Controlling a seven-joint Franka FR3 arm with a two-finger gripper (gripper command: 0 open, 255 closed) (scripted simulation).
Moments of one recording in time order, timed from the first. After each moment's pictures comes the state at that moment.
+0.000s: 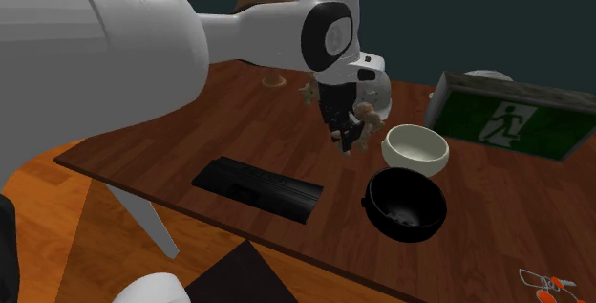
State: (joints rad) arm -0.13 -0.35 0.32 -2.09 -0.04 1.84 0.47
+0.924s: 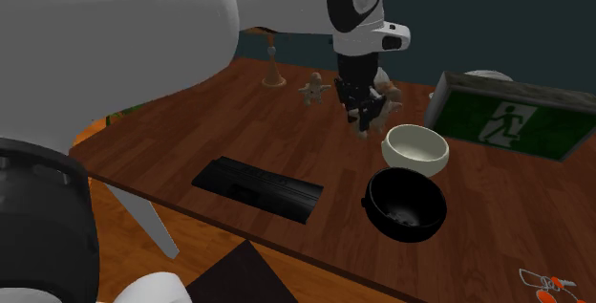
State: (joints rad) arm -0.15 -0.24 0.31 -1.87 -0.07 1.71 0.44
